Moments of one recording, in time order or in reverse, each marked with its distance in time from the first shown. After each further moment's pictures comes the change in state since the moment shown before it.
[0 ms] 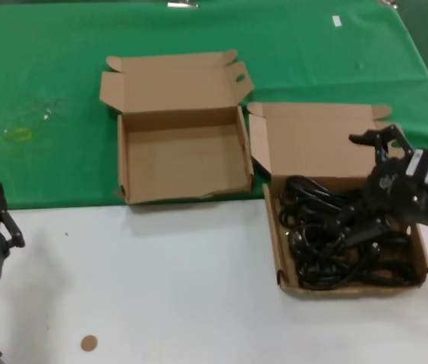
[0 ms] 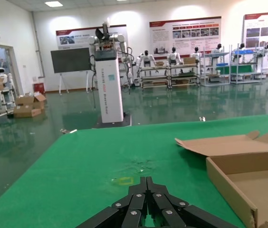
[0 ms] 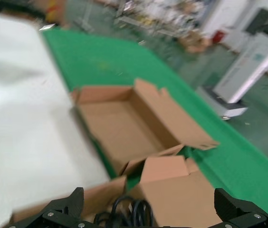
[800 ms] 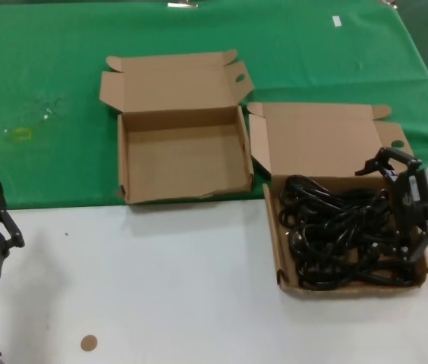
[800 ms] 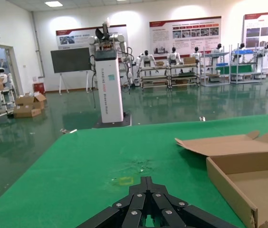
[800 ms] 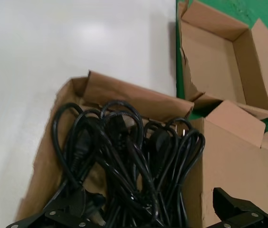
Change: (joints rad) left arm 0.000 0.000 0.000 0.000 0.000 0.000 0.000; right arm 0.422 -0.158 -0.065 -0.410 -0.297 -0.697 -0.402
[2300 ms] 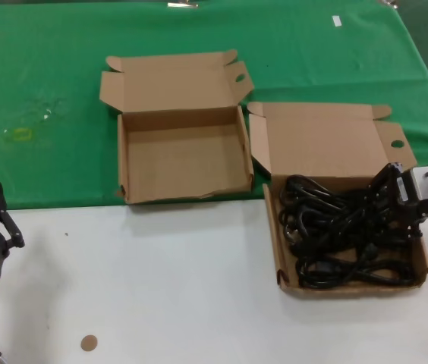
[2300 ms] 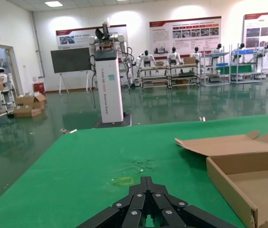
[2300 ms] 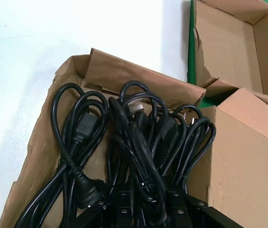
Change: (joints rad) left arm 0.000 0.000 0.000 0.000 0.000 0.000 0.000; right arm 0.059 -0.113 0.038 -0.110 -0.167 -0.079 -0.041
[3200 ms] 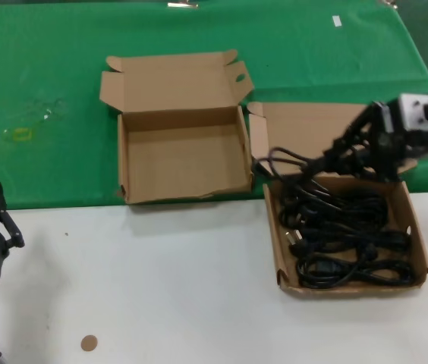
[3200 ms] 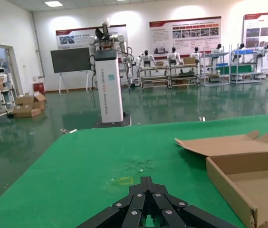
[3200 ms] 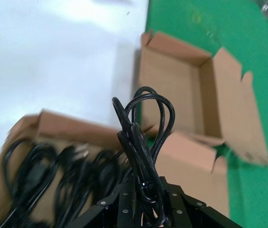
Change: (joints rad) left arm 0.000 0.000 0.000 0.000 0.000 0.000 0.000; right arm 0.157 -0.024 0.019 0.119 -0.012 -0.123 0.185
